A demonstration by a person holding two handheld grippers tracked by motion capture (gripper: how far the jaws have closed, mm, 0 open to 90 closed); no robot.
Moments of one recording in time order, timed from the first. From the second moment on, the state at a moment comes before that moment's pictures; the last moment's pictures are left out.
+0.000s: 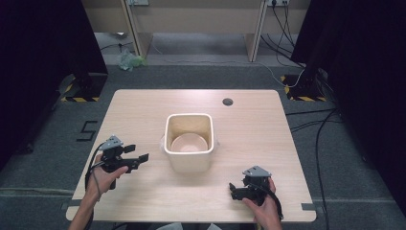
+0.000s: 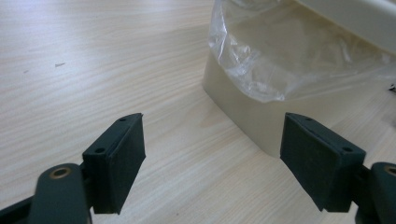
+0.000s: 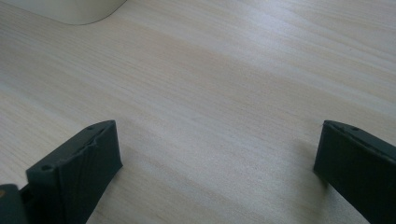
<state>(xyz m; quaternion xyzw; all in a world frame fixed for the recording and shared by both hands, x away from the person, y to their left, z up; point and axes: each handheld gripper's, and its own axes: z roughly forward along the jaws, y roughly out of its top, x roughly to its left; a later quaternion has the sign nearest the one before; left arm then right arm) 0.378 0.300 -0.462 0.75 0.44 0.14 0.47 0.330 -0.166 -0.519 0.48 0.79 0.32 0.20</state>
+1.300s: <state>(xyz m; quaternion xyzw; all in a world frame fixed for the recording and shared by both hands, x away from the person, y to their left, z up) 0.356 0.305 -0.515 0.79 0.44 0.15 0.40 0.330 -0.166 -0.519 0.48 0.79 0.32 0.20</state>
